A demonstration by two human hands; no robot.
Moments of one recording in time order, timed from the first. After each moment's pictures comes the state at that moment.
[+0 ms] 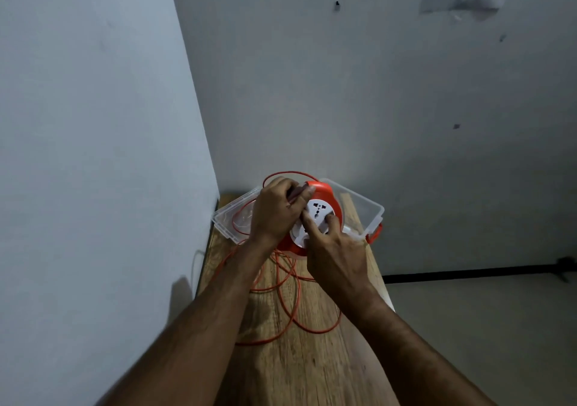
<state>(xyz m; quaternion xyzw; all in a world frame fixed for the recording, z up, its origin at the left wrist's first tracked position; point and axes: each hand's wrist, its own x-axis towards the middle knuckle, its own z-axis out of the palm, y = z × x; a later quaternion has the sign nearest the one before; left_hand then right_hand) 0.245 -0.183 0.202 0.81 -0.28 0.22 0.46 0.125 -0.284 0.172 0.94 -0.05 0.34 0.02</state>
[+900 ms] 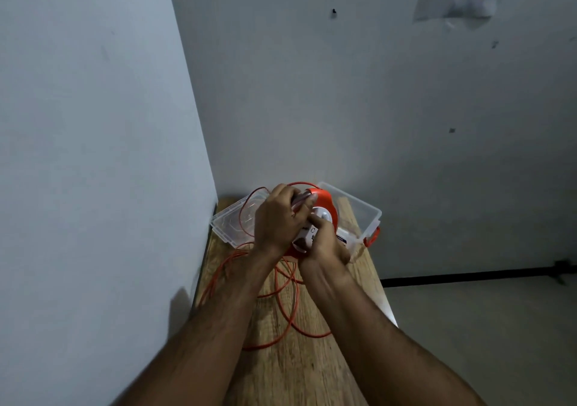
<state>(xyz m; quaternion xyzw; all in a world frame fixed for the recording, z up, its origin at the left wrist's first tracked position) 0.230 -0.190 0.199 0.84 -0.25 0.26 0.41 0.174 -0.246 0.192 0.28 -0.37 0.17 -0.87</state>
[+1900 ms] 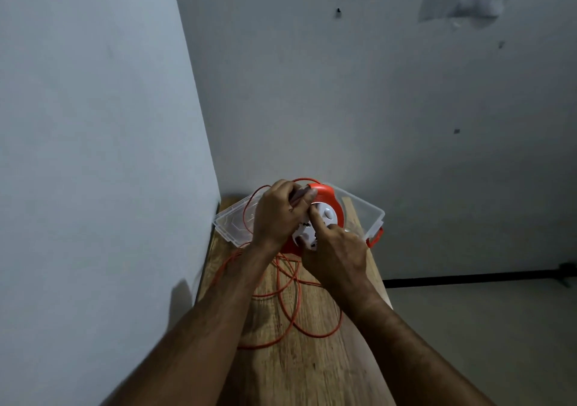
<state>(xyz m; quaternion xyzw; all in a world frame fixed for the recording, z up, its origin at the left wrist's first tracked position) 0.241 -0.185 0.204 0.82 -0.26 0.21 0.46 0.138 -0.286 0.177 0.94 -0.07 0.33 -0.09</state>
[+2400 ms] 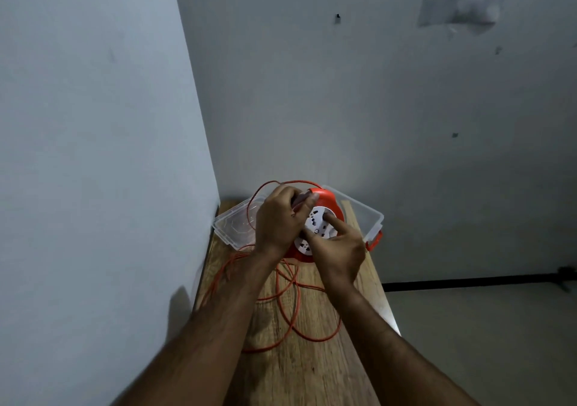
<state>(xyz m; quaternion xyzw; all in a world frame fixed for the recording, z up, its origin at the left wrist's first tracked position) 0.234 -0.190 0.202 0.82 -0.25 0.23 0.46 0.145 -0.267 0.185 0.74 -0.28 0.36 -0.49</state>
